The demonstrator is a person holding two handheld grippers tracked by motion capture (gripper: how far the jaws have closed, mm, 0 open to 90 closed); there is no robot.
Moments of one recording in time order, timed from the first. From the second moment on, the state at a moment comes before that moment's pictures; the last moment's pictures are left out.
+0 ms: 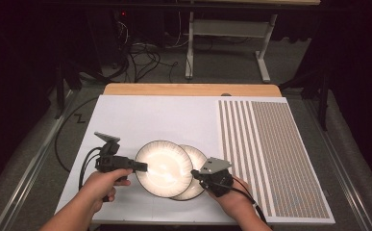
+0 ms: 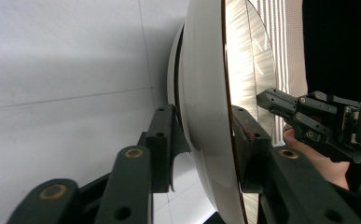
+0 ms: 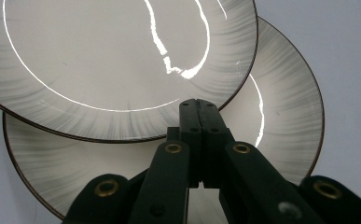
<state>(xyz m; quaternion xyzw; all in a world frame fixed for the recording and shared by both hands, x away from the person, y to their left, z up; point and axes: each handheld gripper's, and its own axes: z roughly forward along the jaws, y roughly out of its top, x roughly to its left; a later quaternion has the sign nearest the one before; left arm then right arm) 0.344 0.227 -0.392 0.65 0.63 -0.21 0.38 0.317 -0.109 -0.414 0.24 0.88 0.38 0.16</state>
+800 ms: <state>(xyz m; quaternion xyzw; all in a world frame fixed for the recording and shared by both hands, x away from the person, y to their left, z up) 0.345 0.215 -0.386 0.68 0.63 -0.17 0.34 0.316 -0.110 -0.413 0.25 0.88 0.38 0.16</state>
